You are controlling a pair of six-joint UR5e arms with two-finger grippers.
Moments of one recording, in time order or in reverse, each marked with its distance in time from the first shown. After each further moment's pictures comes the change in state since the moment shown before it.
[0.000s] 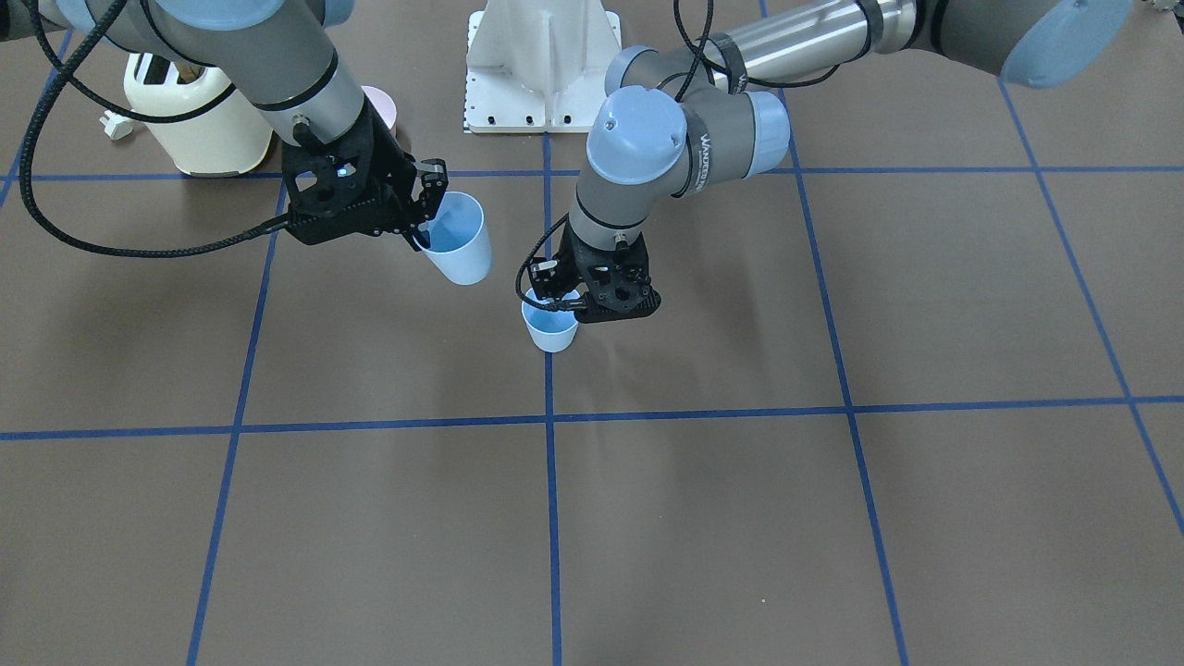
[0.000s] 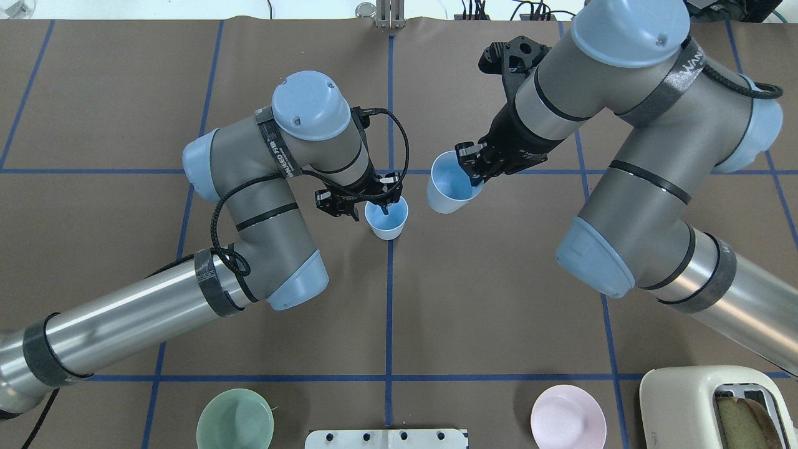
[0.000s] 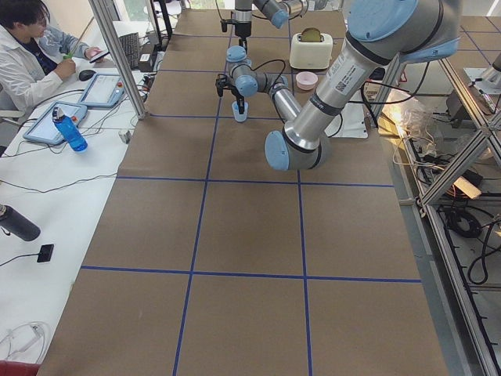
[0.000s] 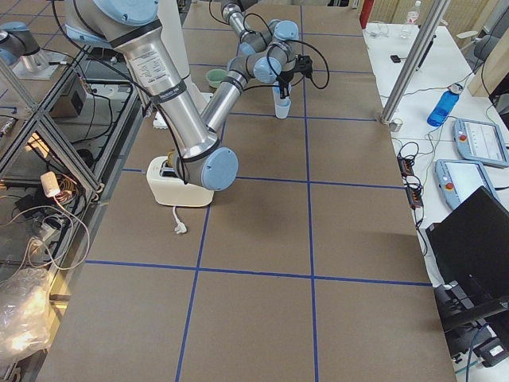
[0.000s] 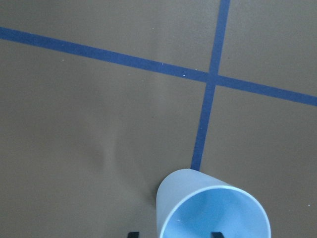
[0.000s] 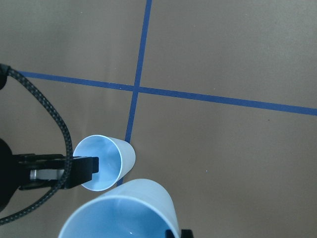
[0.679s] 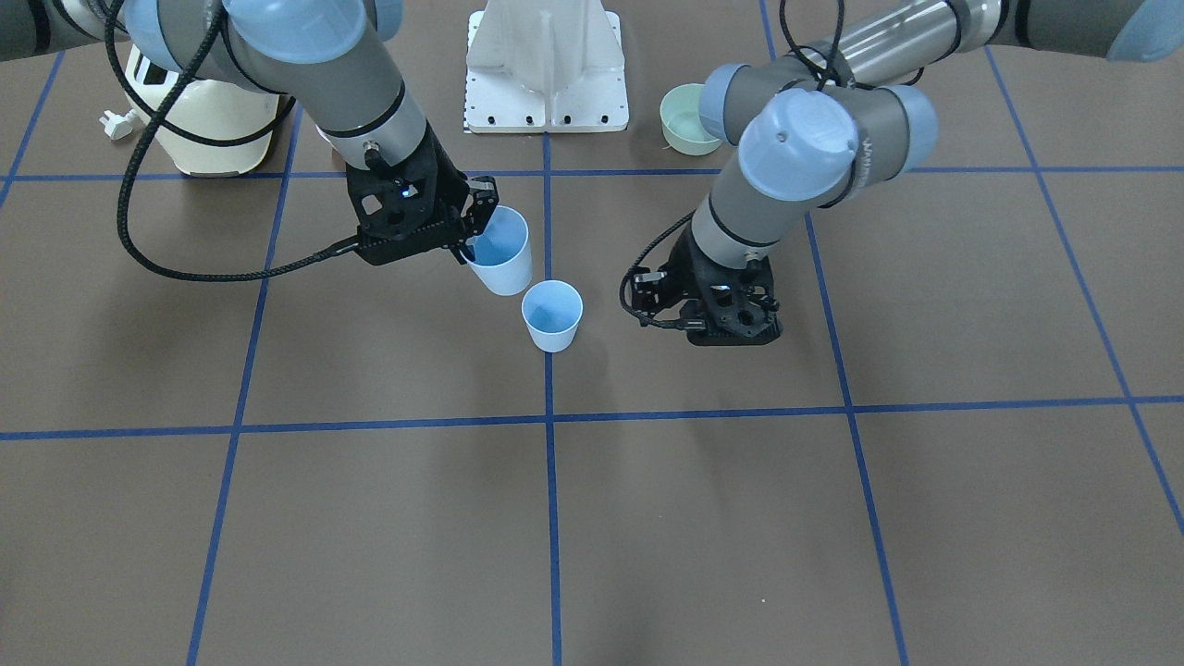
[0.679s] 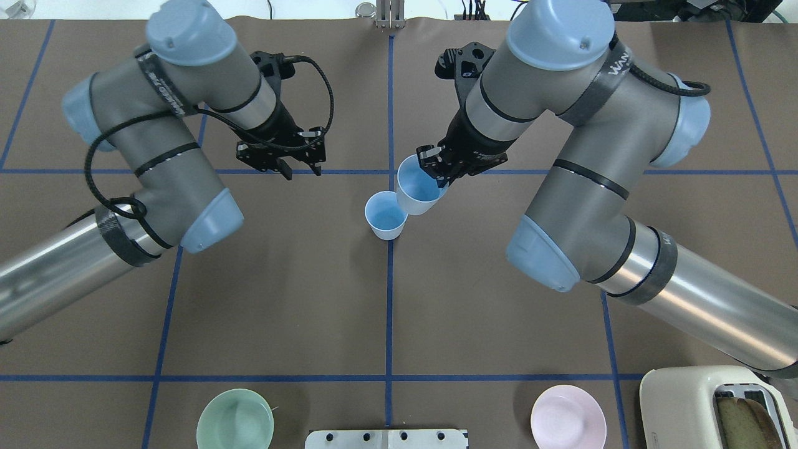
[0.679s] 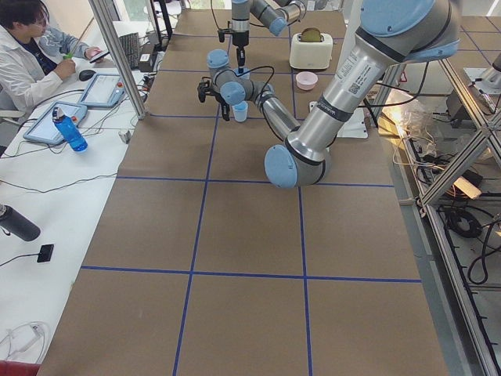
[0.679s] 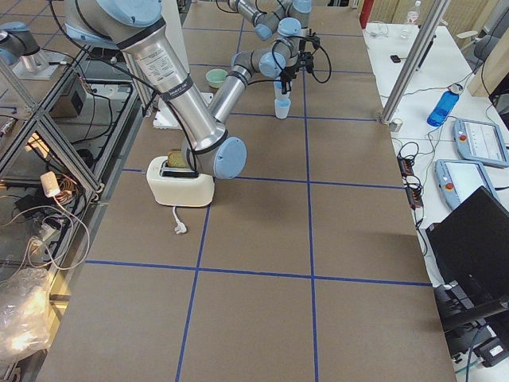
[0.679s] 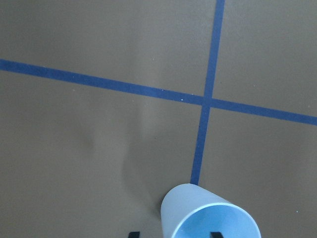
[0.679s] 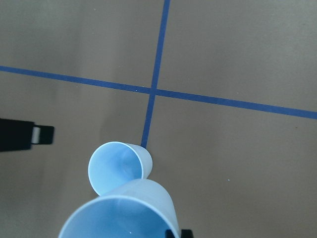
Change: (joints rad) left arm -0.202 0.165 -0.119 0.011 -0.186 0.259; right arm -0.049 0.112 -0.126 0.010 -0.029 0.001
